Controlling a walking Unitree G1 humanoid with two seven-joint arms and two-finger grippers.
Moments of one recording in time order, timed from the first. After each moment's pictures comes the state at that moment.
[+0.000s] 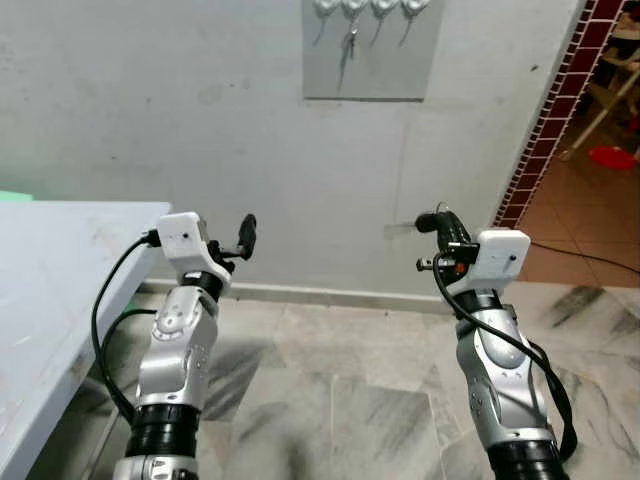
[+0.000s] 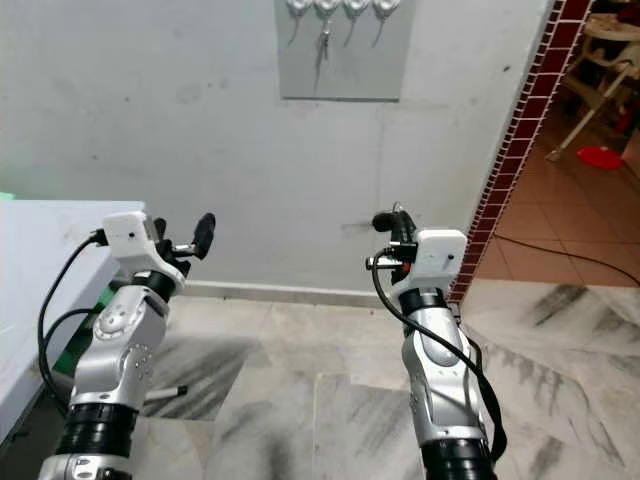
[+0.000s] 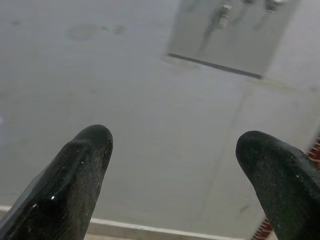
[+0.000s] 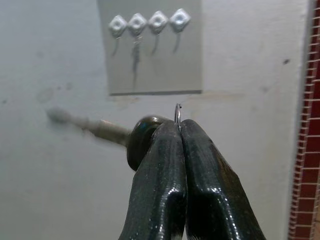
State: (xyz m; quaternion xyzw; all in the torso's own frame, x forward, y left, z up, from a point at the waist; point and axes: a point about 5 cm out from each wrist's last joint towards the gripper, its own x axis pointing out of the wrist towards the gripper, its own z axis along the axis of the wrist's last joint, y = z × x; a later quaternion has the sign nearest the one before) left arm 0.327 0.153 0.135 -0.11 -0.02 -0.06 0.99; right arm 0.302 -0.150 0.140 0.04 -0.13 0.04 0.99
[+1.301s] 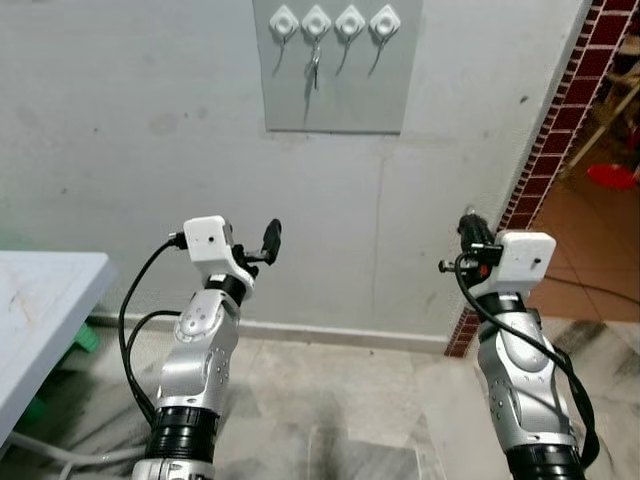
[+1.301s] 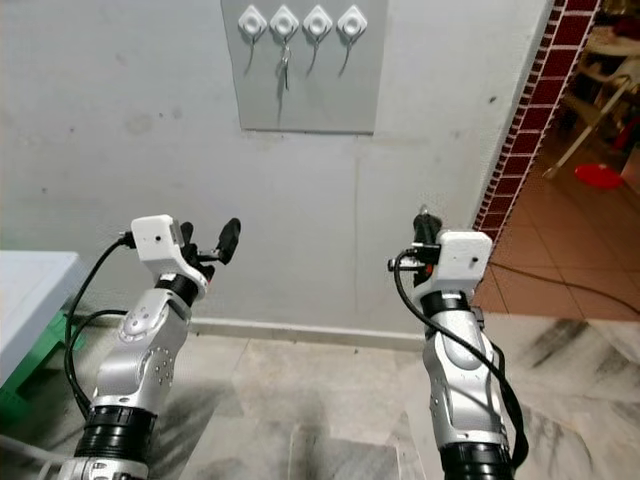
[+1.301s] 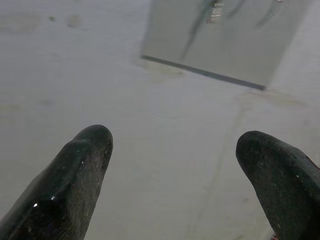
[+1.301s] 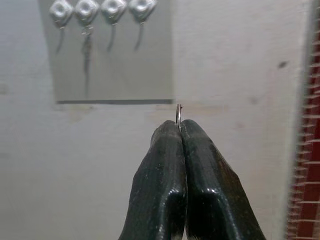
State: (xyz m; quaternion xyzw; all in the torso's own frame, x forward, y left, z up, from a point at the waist) left arm 0.325 0.143 0.131 -0.12 -0.01 -0.07 0.99; right arm 0.299 -0.160 0.135 0.04 -0.12 0.03 0.99
